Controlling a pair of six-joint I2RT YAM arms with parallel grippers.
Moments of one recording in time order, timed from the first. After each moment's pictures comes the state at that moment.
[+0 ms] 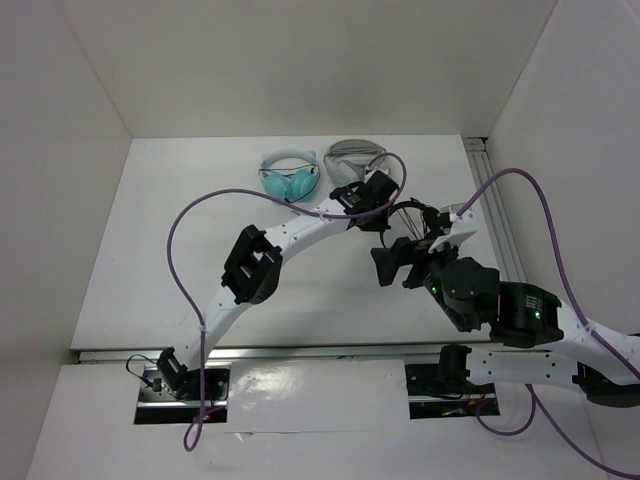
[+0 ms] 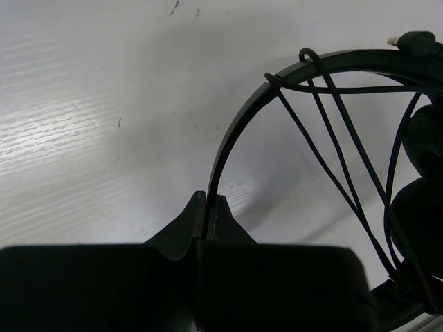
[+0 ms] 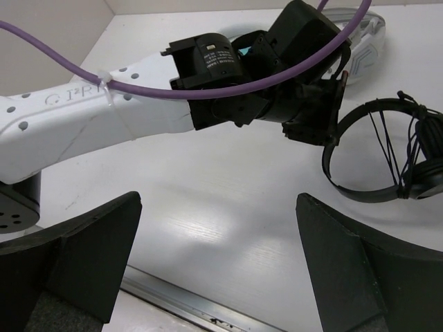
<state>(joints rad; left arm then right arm) -0.84 2.47 2.29 -0.67 -0.12 -0.67 1.29 0.71 1.09 -0.70 0.88 0.54</state>
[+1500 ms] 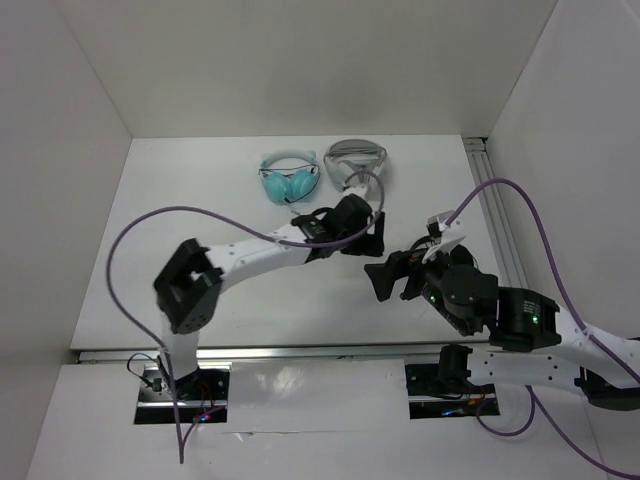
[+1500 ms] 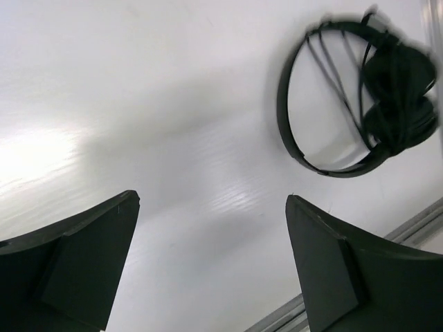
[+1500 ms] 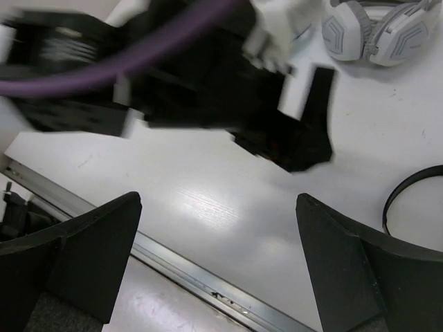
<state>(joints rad) -0.92 1.96 1.56 -0.34 -0.14 -0.68 1.28 0.65 1.01 -0.68 0.73 0.51</state>
